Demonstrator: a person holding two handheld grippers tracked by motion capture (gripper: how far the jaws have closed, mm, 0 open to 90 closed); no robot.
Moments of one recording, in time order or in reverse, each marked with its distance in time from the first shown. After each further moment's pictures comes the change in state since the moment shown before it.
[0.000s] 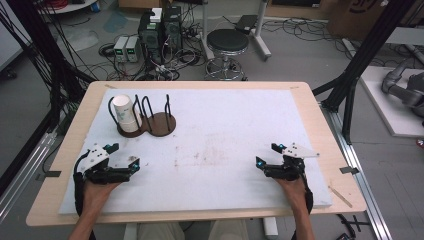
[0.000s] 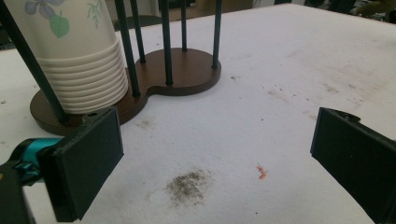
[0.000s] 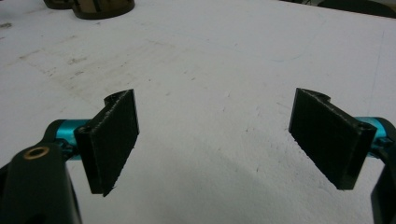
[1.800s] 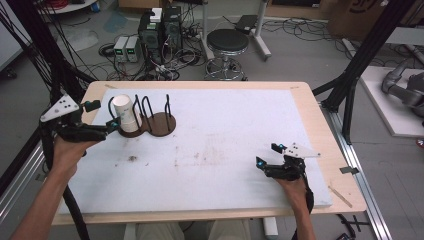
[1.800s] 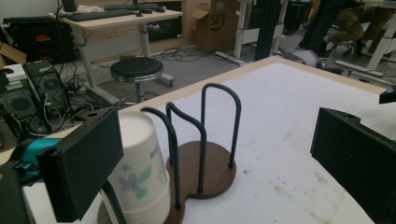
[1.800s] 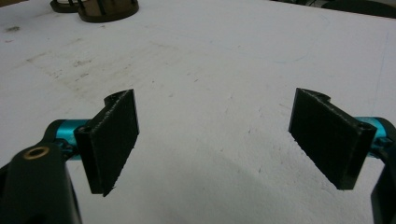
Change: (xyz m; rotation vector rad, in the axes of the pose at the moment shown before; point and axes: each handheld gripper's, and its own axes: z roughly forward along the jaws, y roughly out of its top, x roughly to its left) left arm 0.057 0.137 -0.017 -0.091 -0.079 0.026; right arm -0.001 0.000 -0.001 -0.008 0.017 0.004
